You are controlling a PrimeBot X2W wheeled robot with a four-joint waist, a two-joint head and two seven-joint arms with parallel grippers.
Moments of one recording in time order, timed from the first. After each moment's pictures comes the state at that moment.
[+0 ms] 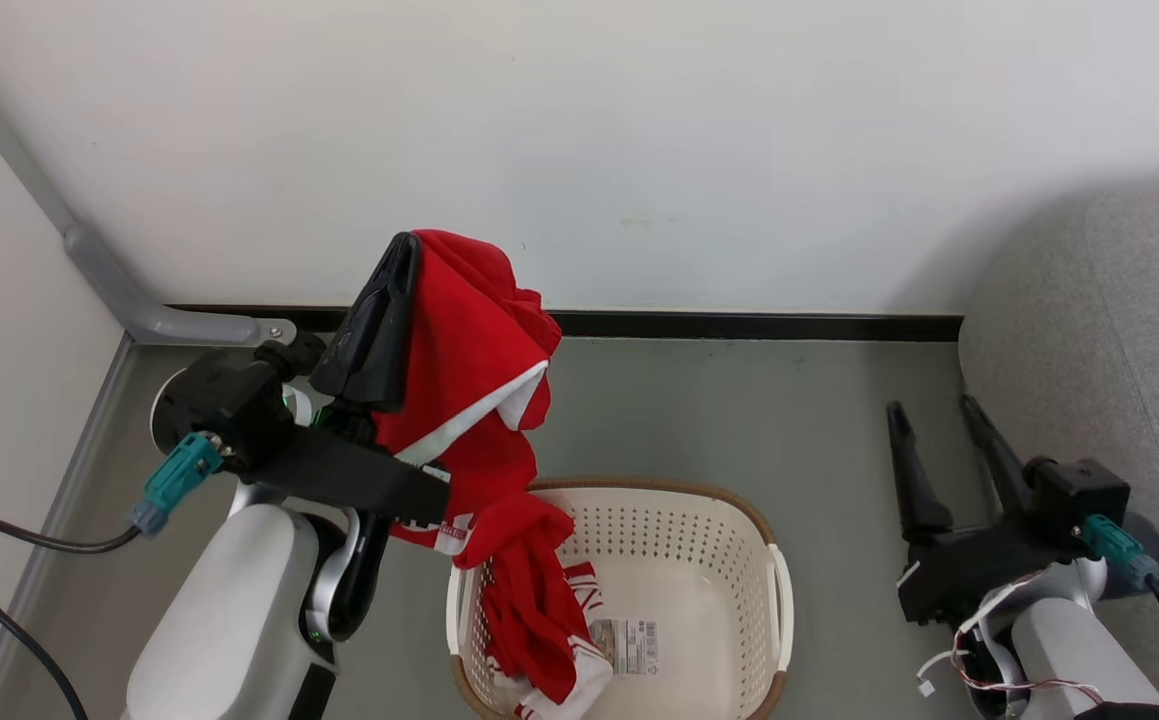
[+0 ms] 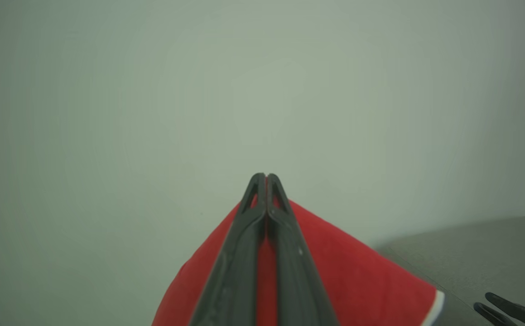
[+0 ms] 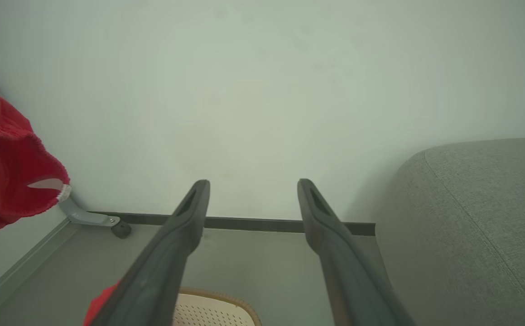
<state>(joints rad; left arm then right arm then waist) -0.49 0.18 -0.40 0.25 -0.55 -0.07 -0.25 -0.31 -0.10 0.16 0.51 0.24 0.04 -0.26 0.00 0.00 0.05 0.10</state>
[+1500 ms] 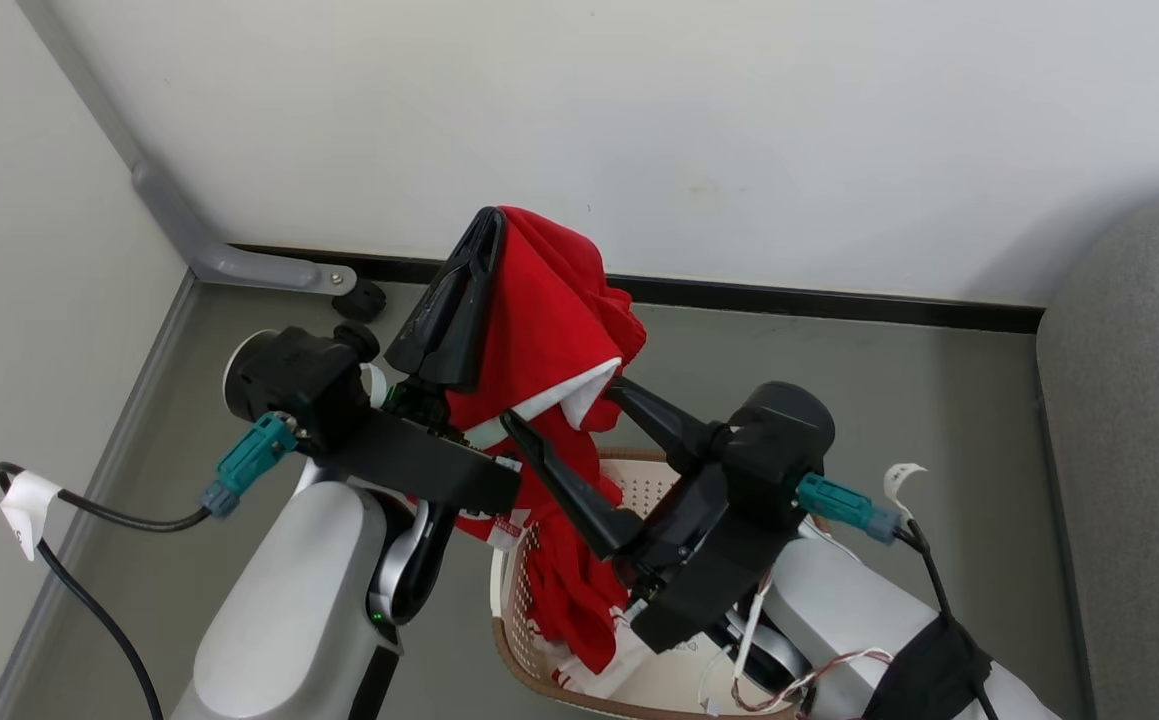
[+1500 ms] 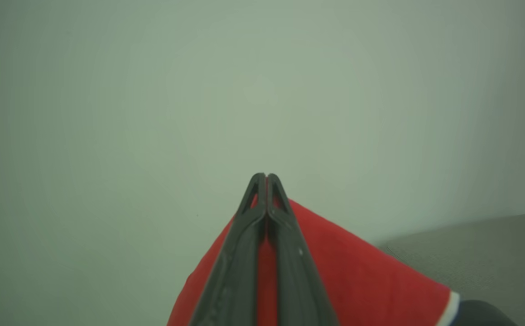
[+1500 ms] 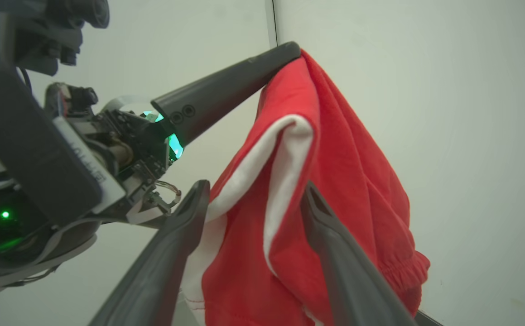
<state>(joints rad) -0.53 0.09 -0.41 0.25 -0.48 -0.11 -0.25 -0.57 -0.07 0.81 0.30 0.44 0.12 -0.26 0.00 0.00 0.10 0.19</state>
